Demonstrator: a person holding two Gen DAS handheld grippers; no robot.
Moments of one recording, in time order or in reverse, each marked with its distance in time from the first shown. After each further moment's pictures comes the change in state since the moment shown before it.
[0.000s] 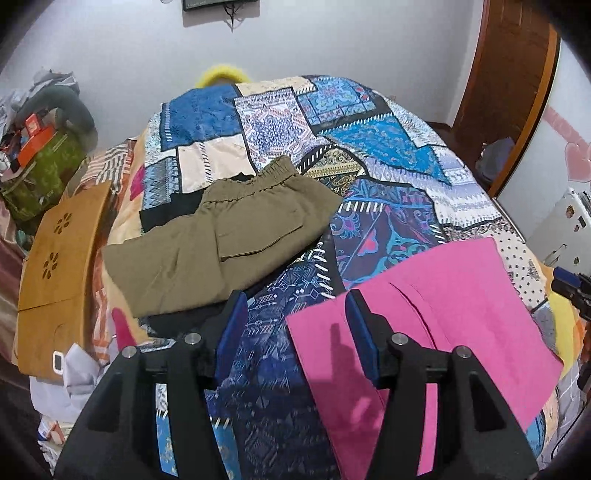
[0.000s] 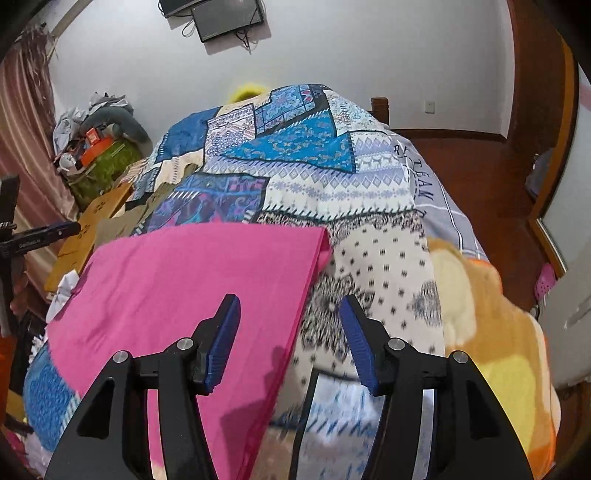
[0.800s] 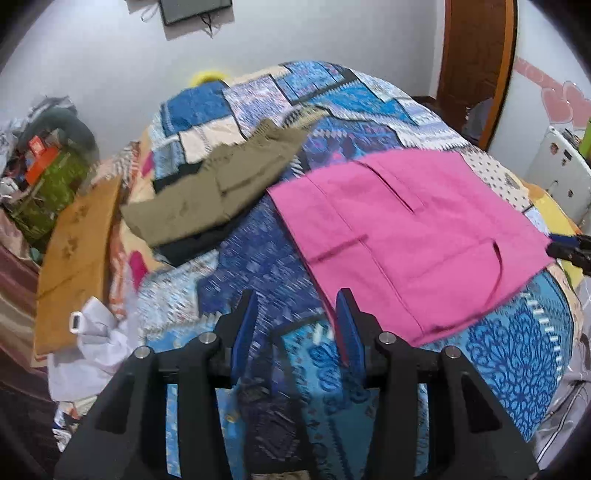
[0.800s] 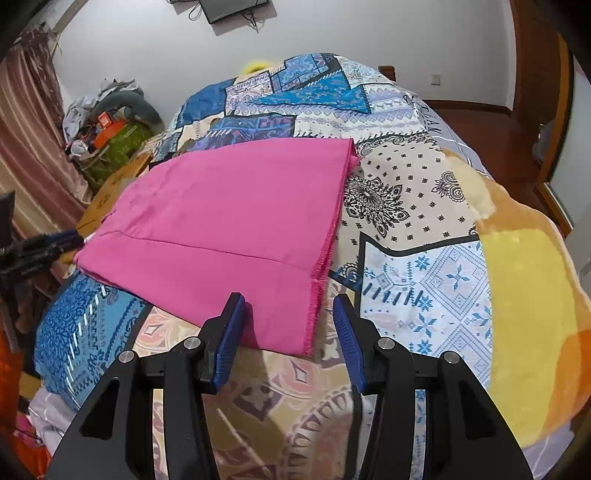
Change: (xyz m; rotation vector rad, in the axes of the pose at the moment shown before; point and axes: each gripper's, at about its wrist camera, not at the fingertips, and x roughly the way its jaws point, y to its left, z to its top) left arm -0.067 -0.023 -0.118 0.130 -0.019 0.048; right arm -0.032 0.034 -0.096 0.037 0.083 0.056
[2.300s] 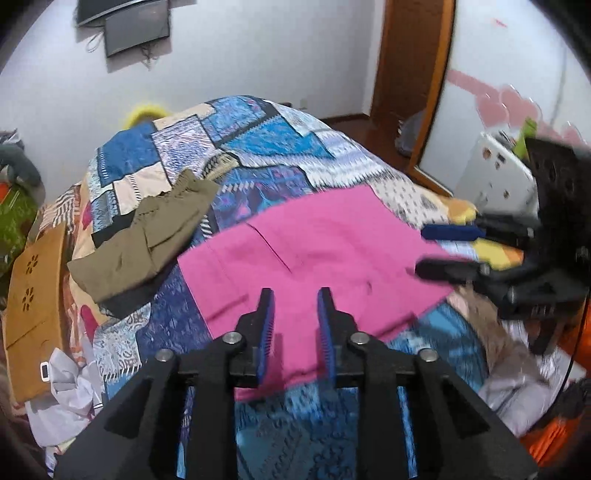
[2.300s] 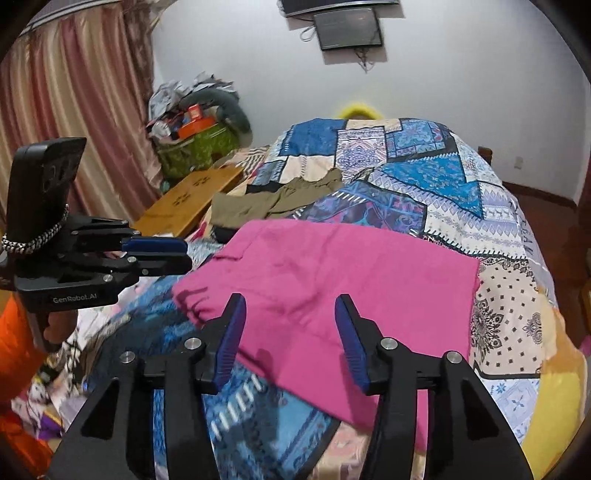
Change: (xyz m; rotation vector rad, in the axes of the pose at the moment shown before) left arm -0.043 -0.053 0.040 0.084 -0.084 -0.250; right arm -0.002 0.118 0.057 -0.274 -0.141 0.191
